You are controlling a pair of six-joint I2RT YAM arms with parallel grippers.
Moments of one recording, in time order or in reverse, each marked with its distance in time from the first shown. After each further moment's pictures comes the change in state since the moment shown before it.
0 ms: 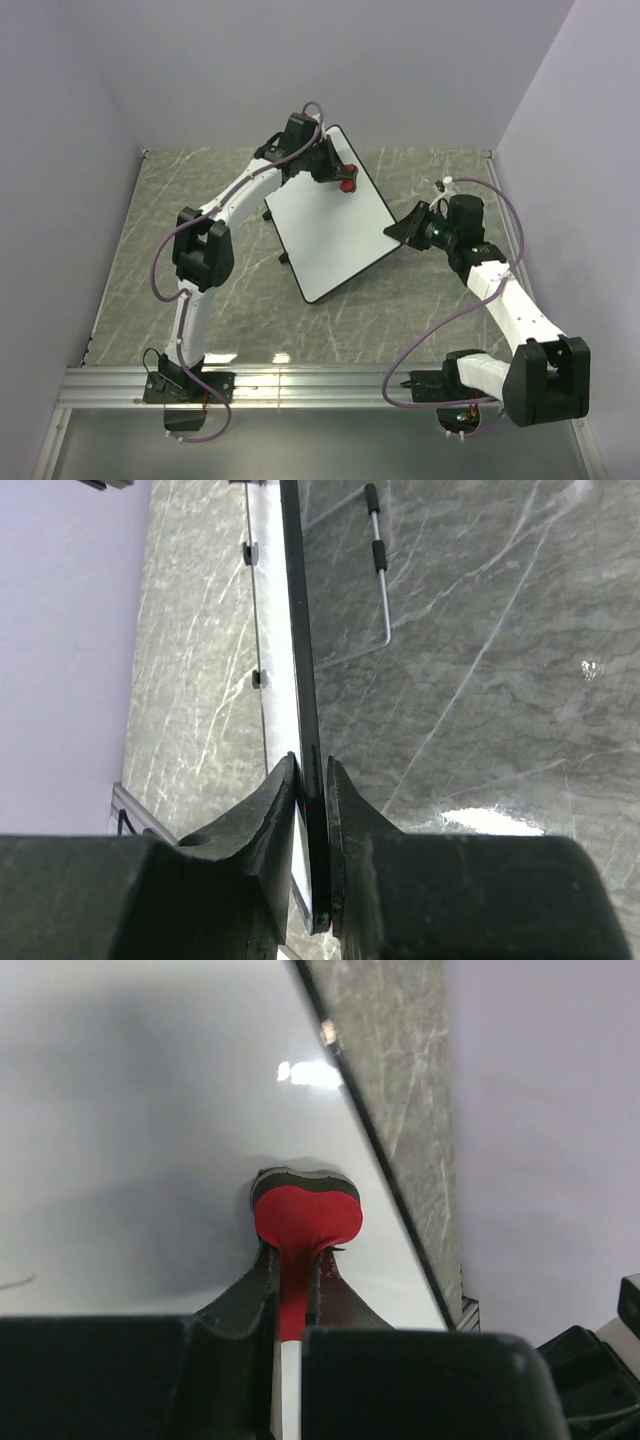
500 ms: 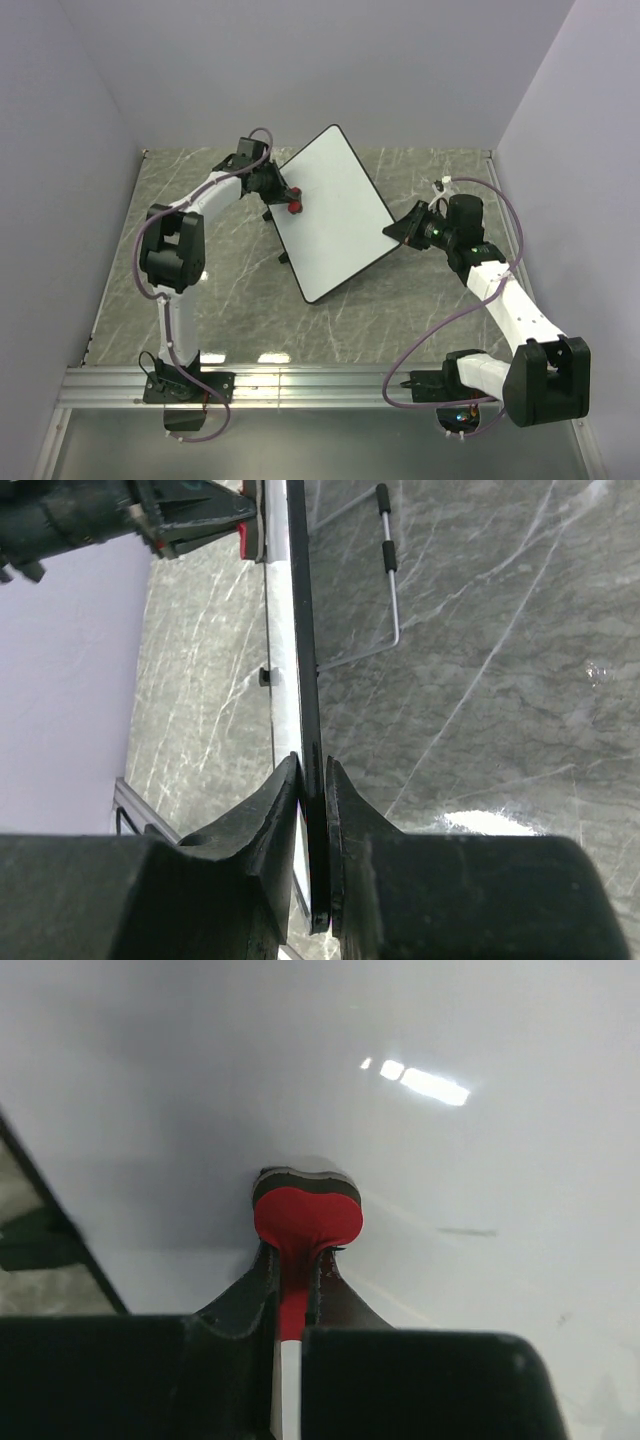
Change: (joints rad) left arm 0.209 -0.166 -0.480 0.097 -0.015 0.032; right arm 0.005 0.003 0.000 0.009 -0.013 -0.004
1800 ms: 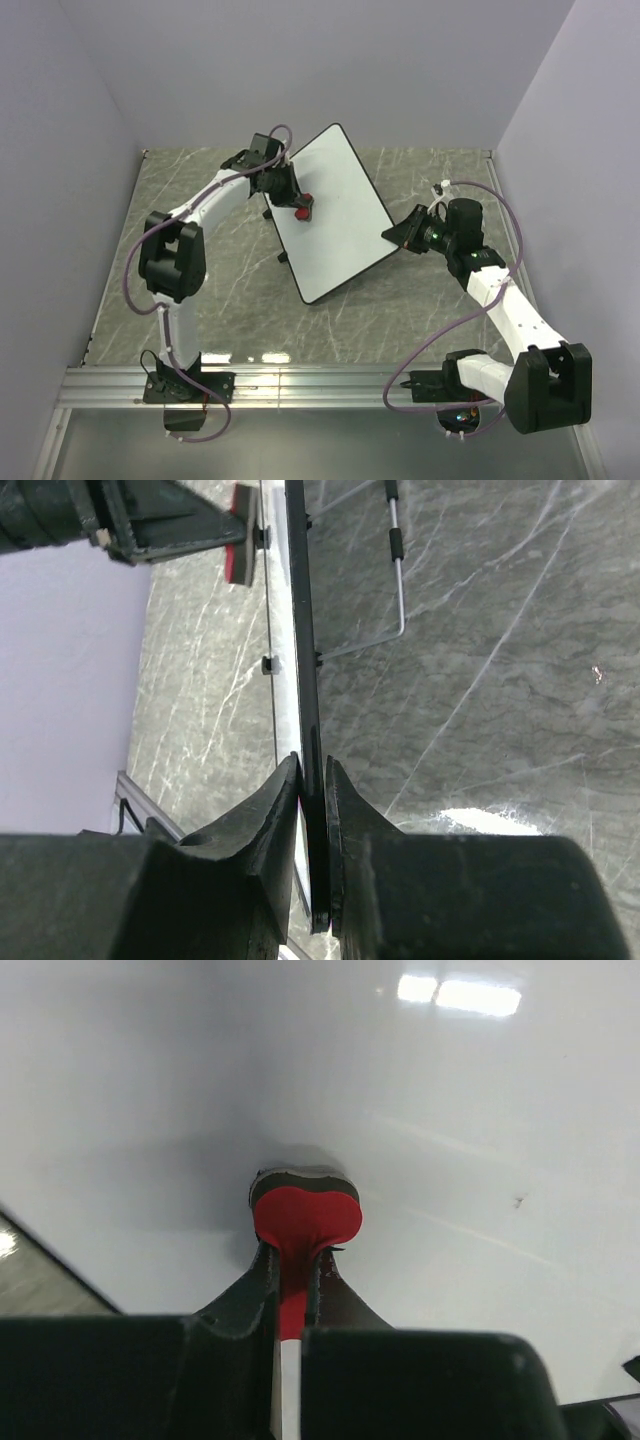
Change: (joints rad) left arm -0.079 -0.040 0.088 -0.175 0.025 0.184; right arm 0.008 -0.034 -0.031 0.010 0.000 0.010
